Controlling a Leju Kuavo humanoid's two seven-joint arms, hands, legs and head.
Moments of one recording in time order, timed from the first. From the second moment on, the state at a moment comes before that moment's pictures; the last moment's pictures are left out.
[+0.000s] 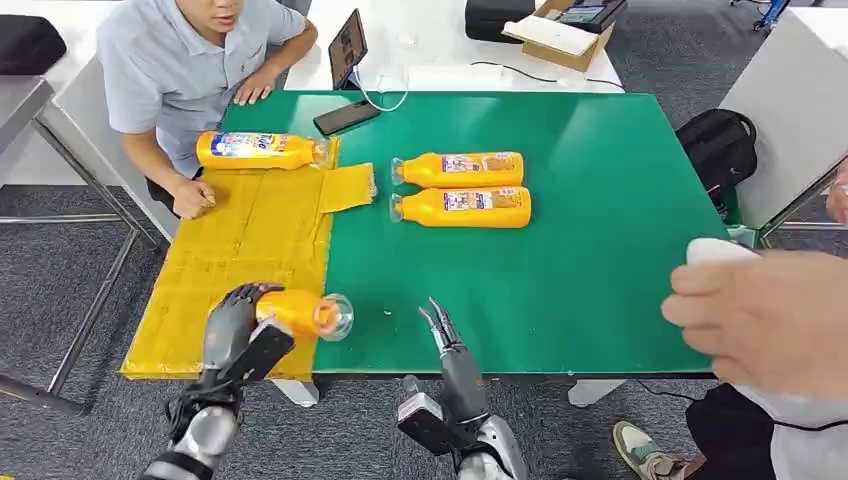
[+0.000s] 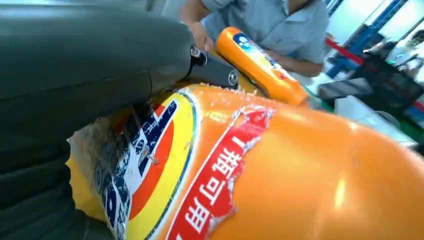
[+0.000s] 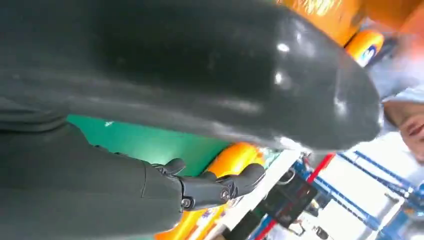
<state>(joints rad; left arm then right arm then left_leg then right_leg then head) -0.19 0.03 -0.28 -1.13 -0.68 0.45 -0.25 -0.14 0.15 0.51 -0.92 0.32 -0.63 -0.70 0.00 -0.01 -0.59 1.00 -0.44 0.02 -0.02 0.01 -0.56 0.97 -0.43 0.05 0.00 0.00</state>
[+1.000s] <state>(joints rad) -0.53 0.03 -0.30 -0.72 -0.61 -0.02 -0.27 -0.14 0.17 0.55 -0.90 0.27 -0.57 -0.70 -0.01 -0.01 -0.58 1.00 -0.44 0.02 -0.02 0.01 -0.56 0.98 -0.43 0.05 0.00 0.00</state>
